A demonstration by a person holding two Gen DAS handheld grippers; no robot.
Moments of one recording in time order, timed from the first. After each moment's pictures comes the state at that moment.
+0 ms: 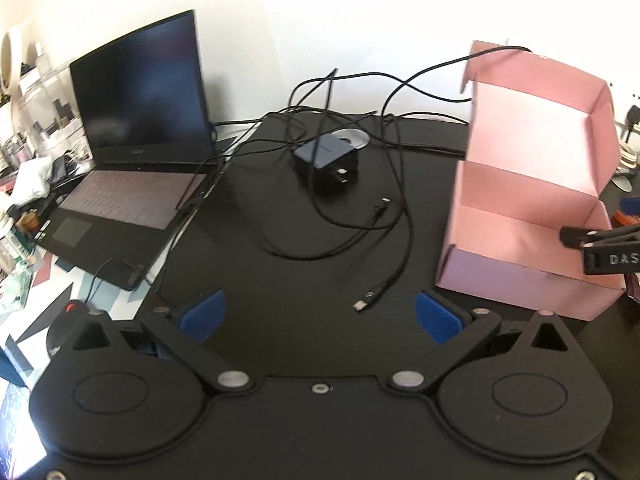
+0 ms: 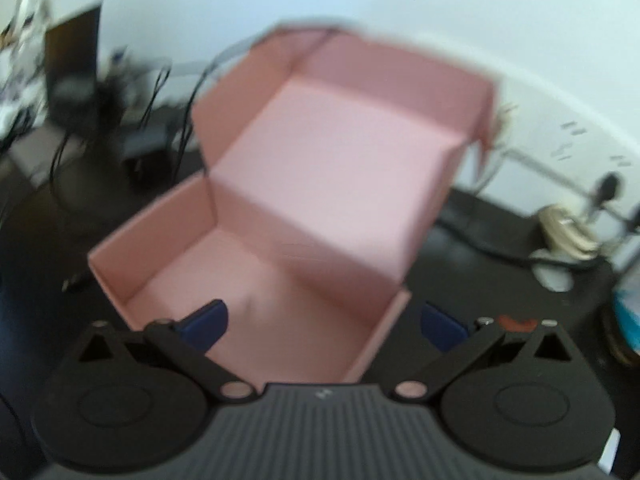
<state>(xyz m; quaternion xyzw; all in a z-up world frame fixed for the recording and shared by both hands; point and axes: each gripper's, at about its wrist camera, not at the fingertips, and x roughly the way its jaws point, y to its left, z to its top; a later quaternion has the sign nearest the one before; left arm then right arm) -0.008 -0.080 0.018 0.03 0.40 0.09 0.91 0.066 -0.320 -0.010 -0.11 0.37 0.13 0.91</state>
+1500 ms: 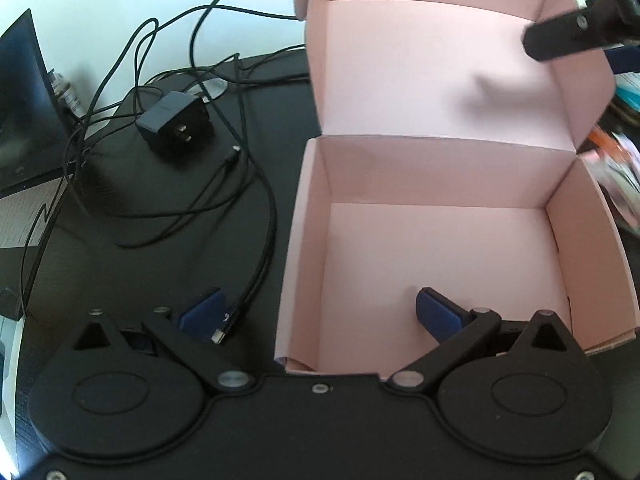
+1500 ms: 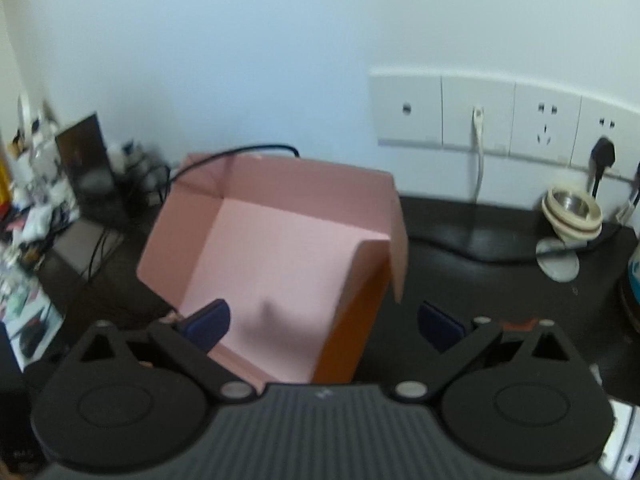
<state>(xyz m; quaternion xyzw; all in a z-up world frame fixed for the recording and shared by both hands) 0.021 -0.156 -0.051 0.09 0.47 -0.03 0.88 0.078 -0.370 0.033 0.02 0.40 0.19 0.90</state>
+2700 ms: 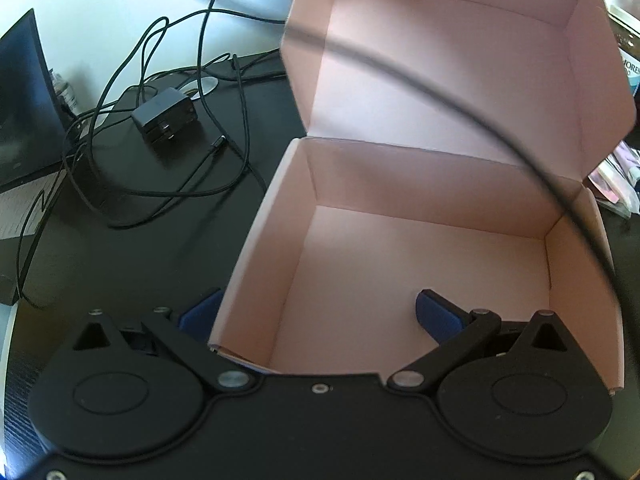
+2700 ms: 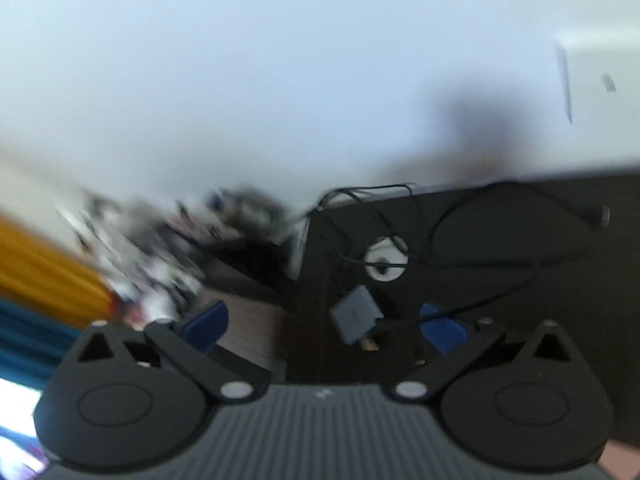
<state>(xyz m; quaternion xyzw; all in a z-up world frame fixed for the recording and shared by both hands) 0.002 -0.168 -0.053 0.09 0.45 -0.04 0.89 0.258 -0.203 0.100 0.19 0.57 0.23 0.77</state>
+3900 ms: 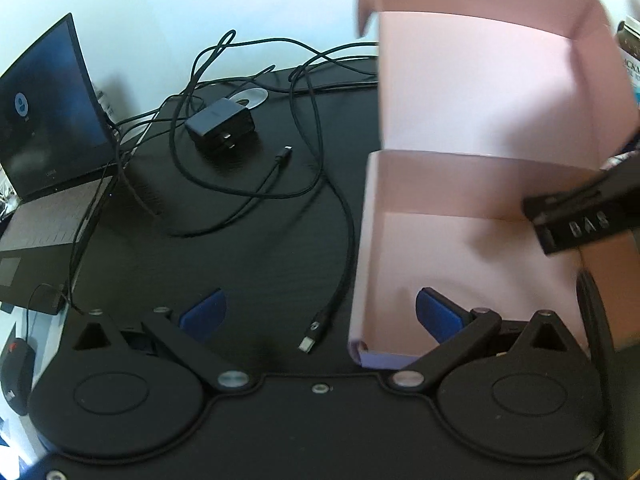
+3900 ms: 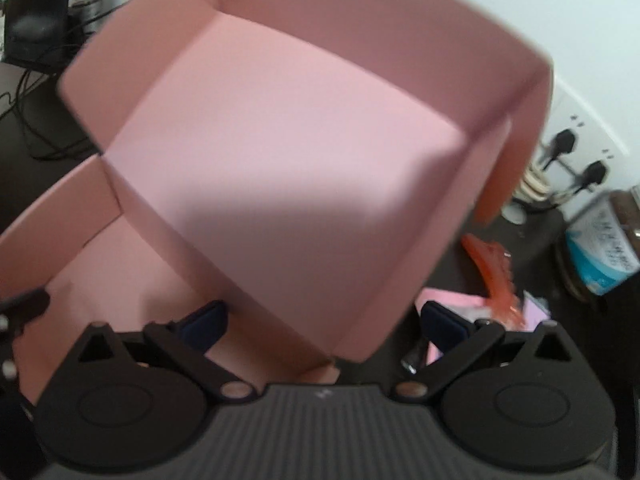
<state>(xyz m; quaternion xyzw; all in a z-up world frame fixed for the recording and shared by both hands) 0.010 -0.125 -0.042 0.10 0.44 -0.01 0.89 0.056 -0.288 -0.030 -0.16 0.46 0.05 0.87</state>
